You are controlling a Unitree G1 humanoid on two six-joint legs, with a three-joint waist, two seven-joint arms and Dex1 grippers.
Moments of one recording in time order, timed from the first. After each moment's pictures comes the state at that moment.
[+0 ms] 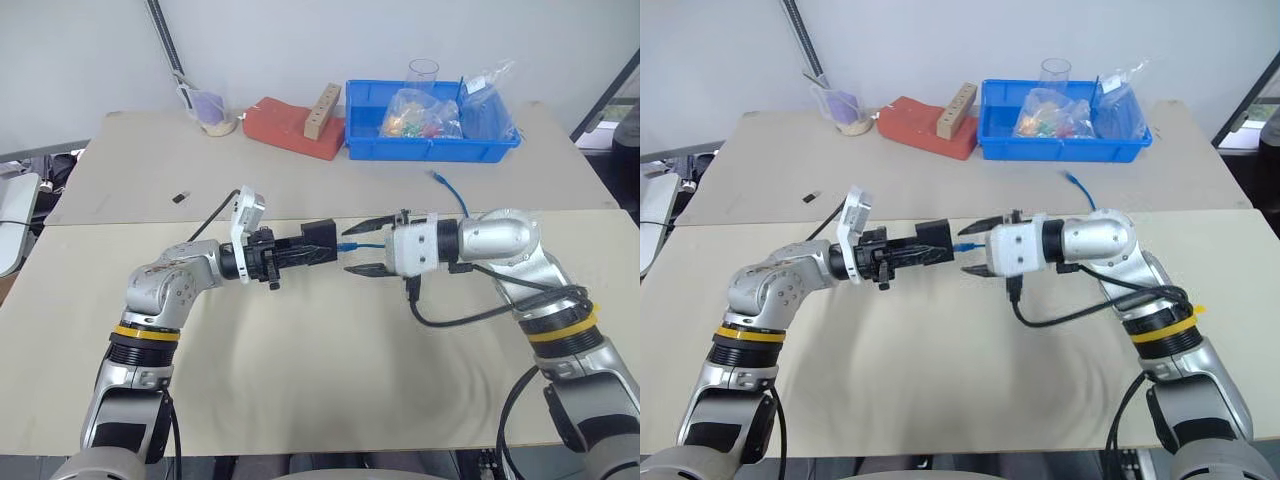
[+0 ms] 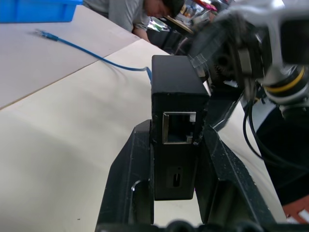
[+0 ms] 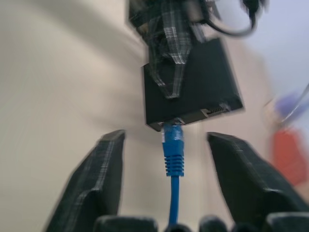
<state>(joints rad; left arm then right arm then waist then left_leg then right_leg) -0.56 0.48 -0.04 0.04 -0.64 0.69 -1.09 -0.67 -0.66 0.27 -0.09 0.16 0.07 1.14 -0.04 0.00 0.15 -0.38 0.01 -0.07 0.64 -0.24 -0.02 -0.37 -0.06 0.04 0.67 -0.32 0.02</state>
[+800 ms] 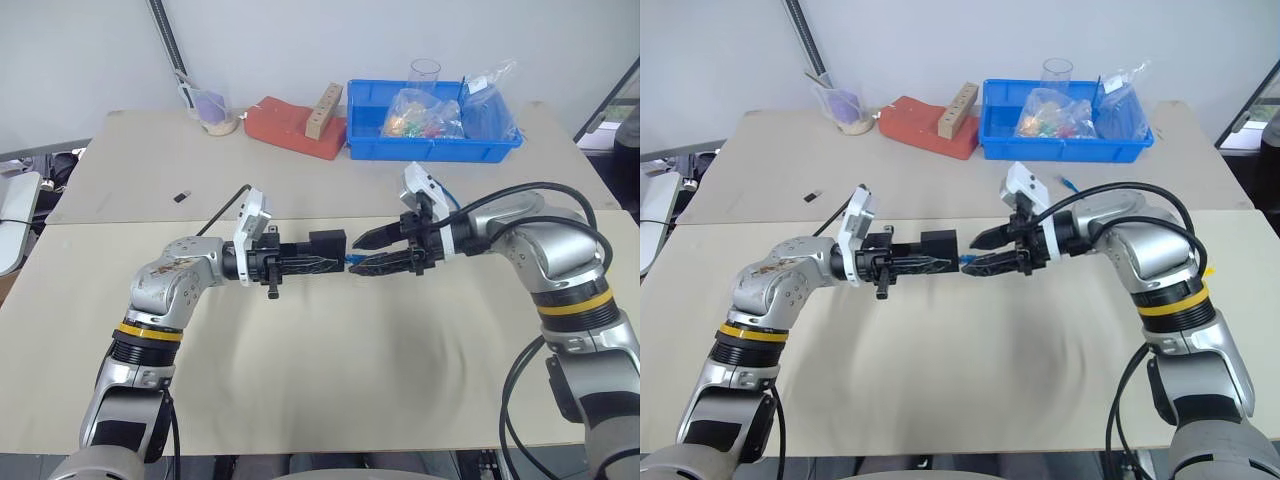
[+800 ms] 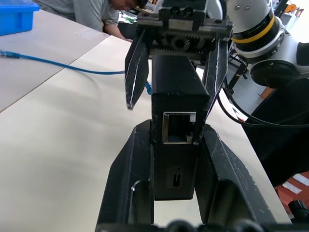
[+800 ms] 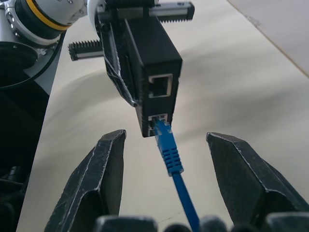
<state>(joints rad) -0.57 0.48 -0.07 0.01 -0.60 0.62 -1.22 -0.82 -0.67 0.25 -0.04 0.49 0.88 1.24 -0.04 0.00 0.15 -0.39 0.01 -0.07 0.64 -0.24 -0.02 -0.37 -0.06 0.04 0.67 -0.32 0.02</state>
